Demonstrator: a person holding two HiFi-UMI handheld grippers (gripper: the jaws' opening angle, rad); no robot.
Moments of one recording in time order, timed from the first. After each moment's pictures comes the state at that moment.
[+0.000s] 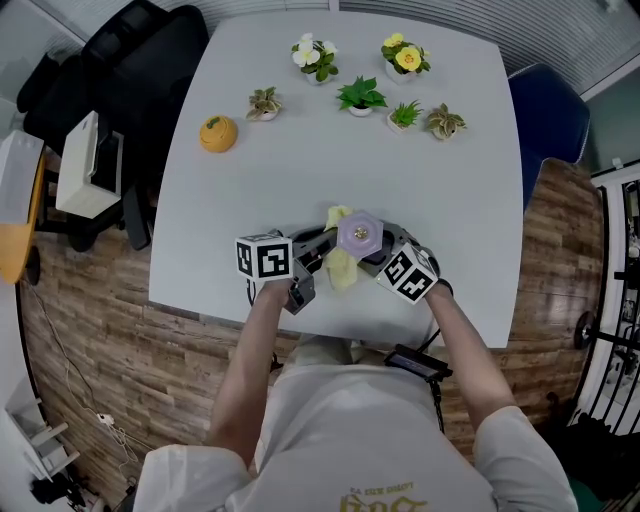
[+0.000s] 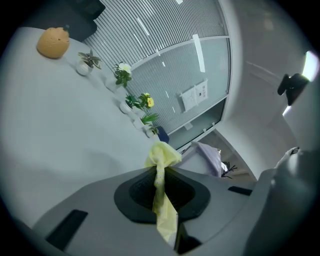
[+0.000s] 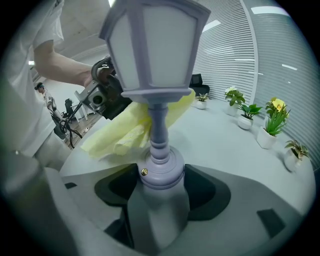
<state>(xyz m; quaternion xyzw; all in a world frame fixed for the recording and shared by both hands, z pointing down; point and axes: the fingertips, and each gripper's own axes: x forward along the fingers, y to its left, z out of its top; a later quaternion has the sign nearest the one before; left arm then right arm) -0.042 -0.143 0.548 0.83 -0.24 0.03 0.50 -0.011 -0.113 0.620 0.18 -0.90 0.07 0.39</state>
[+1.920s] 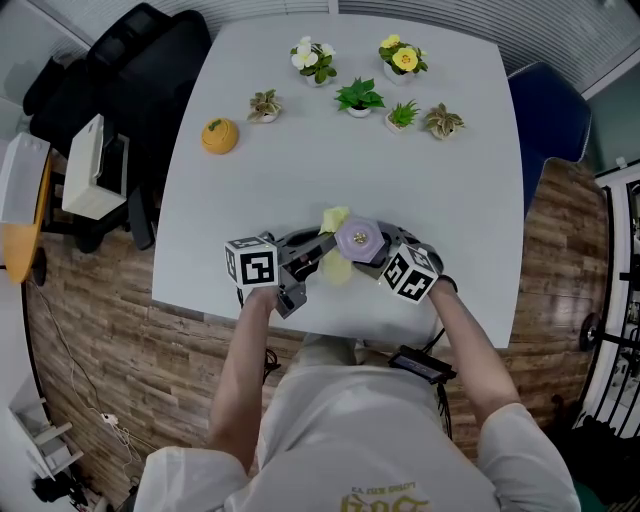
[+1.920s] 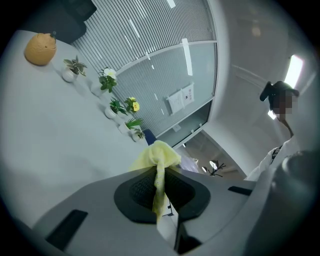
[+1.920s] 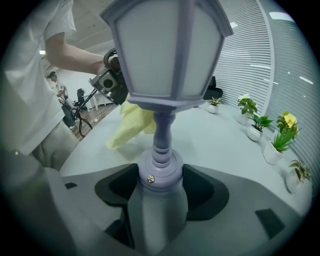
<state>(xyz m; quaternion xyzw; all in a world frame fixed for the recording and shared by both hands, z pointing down) -0.044 -0.129 0.507 0.86 -0.19 -0.01 0.47 -0.011 -0.097 0.615 0.12 -0.90 0.02 0.41</state>
